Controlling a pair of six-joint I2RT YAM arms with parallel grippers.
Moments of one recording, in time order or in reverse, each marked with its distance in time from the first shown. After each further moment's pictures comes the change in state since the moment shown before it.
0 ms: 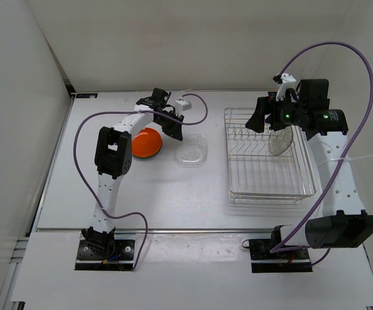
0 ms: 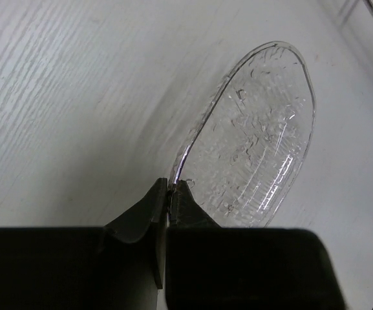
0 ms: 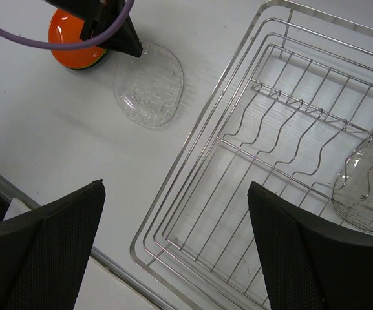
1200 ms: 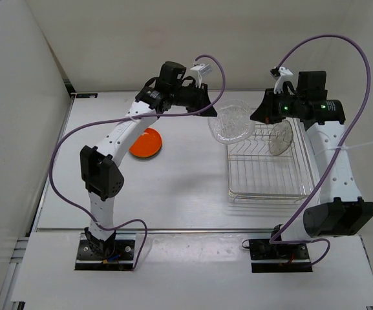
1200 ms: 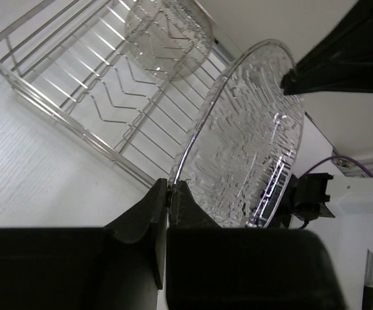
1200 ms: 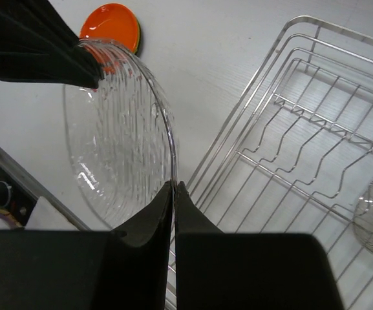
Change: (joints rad) left arm -0.204 -0.367 0.050 0.206 0.076 -0.627; right arm 0.000 0.097 0.104 -0.014 -0.084 0.027
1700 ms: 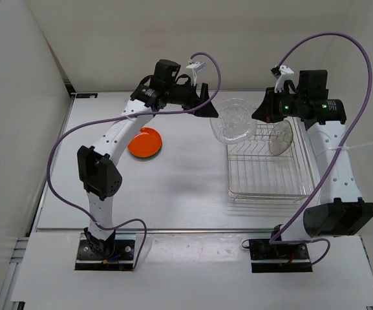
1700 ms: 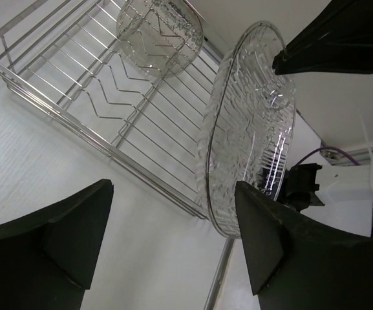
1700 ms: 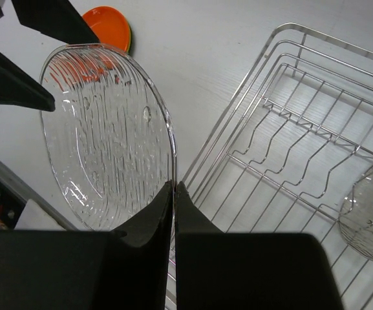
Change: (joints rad) left arm 0.033 -0.010 0.000 -0.020 0.043 0.020; right arm 0.001 -0.001 0.011 -0.003 0.029 -0.024
